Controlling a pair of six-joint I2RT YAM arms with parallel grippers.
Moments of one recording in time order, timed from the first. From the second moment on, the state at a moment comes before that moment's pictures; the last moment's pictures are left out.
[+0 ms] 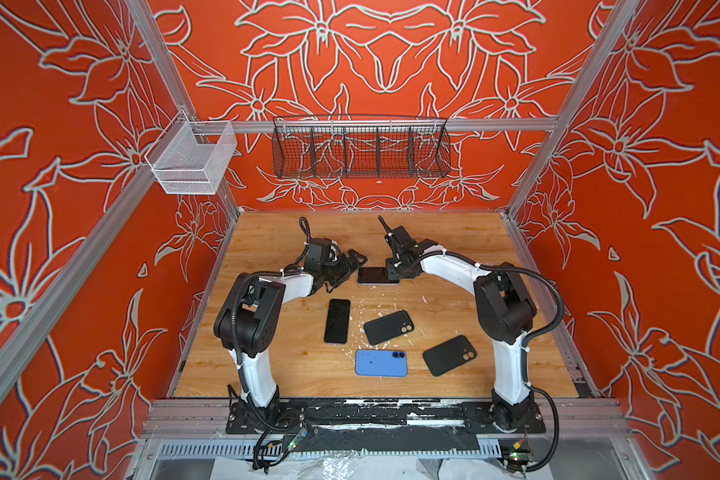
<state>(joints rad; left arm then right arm) -0.26 1.85 1.01 0.19 0.48 -0.91 0.56 2.04 1.55 -0.63 0.13 0.43</state>
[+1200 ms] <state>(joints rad) -0.29 1.92 1.05 0.18 0.49 -0.91 0.55 2.08 1.54 -0.60 0.10 0.50</state>
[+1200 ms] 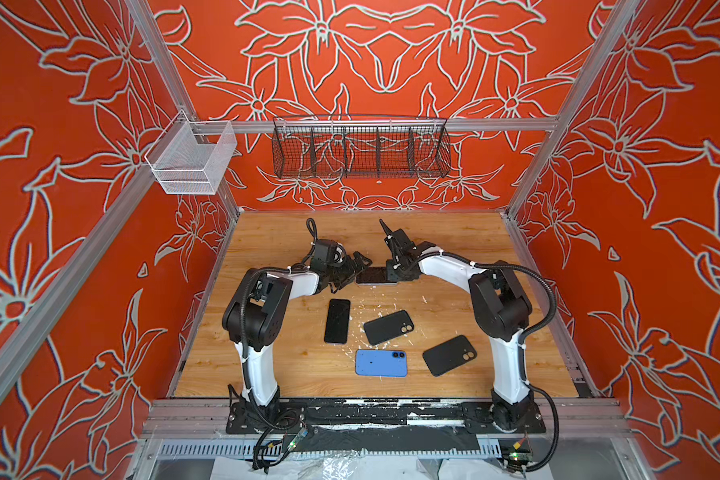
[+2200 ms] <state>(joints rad) -0.30 1.94 1.19 -0.08 0.41 -0.80 0.47 2.03 1.42 -0.49 -0.08 0.53</state>
